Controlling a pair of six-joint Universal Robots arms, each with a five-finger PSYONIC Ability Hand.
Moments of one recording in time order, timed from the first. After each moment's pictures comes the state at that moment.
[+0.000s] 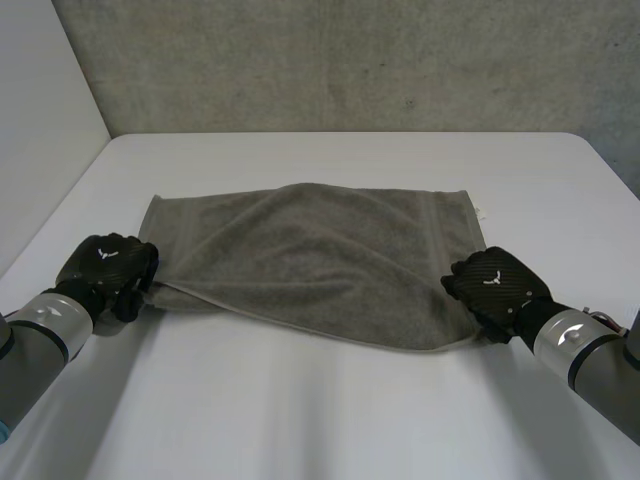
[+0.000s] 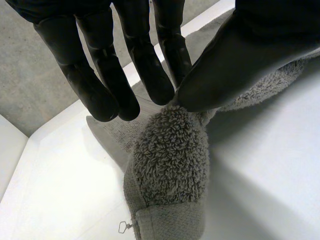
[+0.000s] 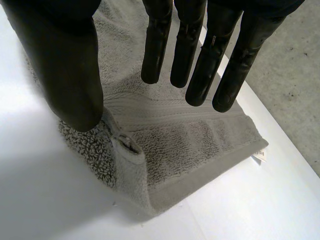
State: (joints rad) left arm 4.66 -1.78 -1.97 3.43 -1.29 3.57; right arm 1.72 -1.25 1.90 -0.23 1.08 2.38; left_hand 1.45 1.52 1.55 1.53 1.49; right_hand 0.67 0.69 0.68 0.67 0.47
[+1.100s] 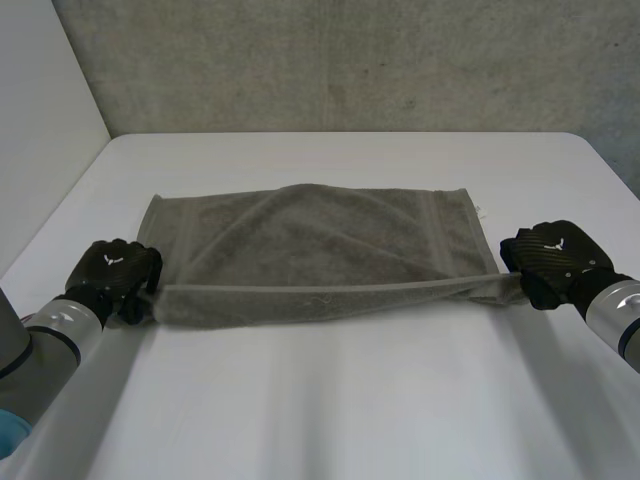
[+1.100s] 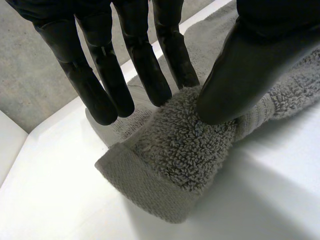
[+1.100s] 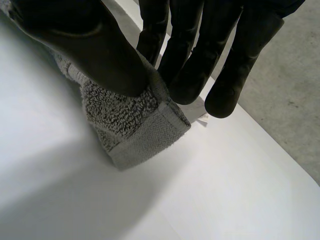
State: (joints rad) left arm 4.67 -1.89 -1.97 3.56 -1.28 3.57; right arm 1.58 -1.31 1.86 -0.21 1.10 2.53; left_hand 1.11 1.11 1.11 1.12 1.11; right_hand 1.34 1.32 1.33 1.34 1.18
